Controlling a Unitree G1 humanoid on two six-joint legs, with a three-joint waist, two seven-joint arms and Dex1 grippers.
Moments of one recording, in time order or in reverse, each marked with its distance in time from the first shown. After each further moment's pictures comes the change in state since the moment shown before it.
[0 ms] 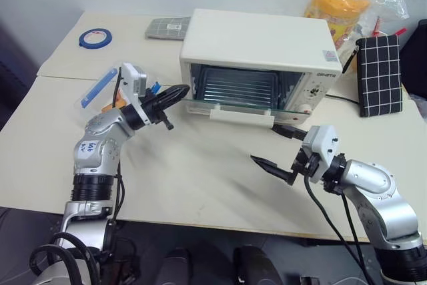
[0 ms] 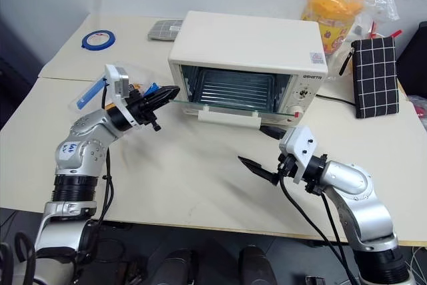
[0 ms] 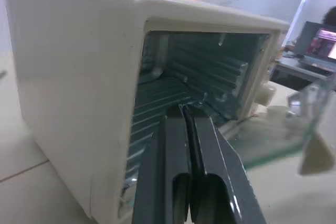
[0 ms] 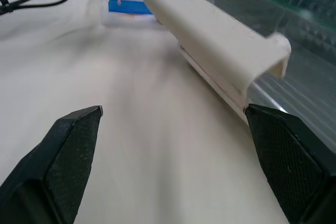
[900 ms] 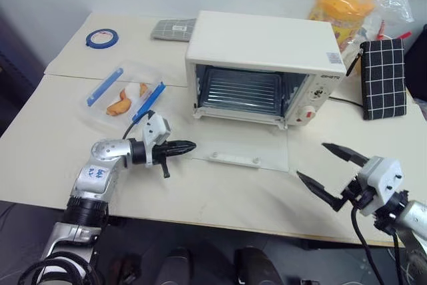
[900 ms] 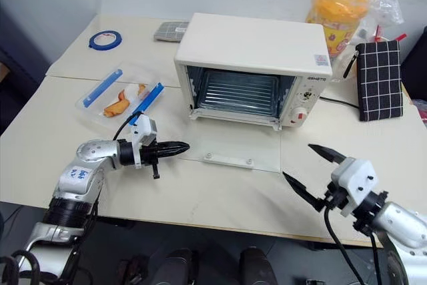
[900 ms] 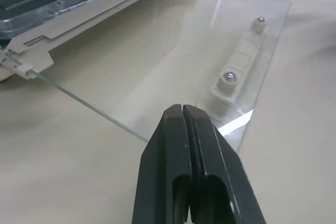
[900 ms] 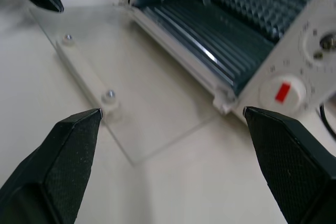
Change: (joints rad) left arm 0.308 0.155 -0.162 -0.216 0.153 0.023 -0.222; right arm 0.250 -0.016 -0.249 -0.122 0.009 -0.130 -0.025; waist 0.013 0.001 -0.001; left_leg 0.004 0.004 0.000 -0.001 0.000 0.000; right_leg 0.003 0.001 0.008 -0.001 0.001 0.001
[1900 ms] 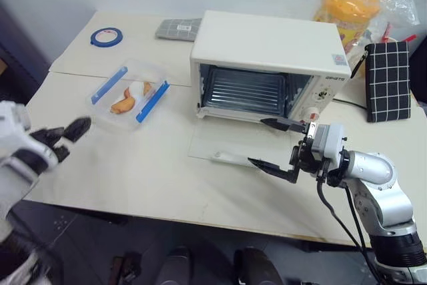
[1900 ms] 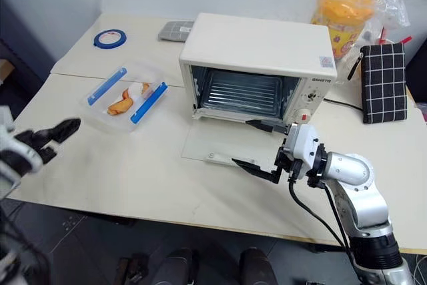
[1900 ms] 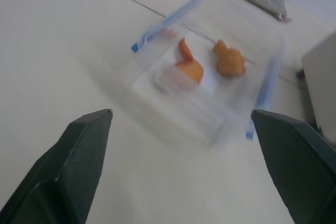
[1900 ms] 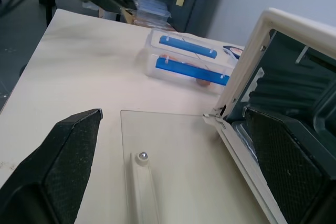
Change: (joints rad) left arm -0.123 -0.030 0.895 -0.276 -0.555 1.084 1.214; right arm -0.399 0.038 0.279 0.224 0.034 -0.059 0.223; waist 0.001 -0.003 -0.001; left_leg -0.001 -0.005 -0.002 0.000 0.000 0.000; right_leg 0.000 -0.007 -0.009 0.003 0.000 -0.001
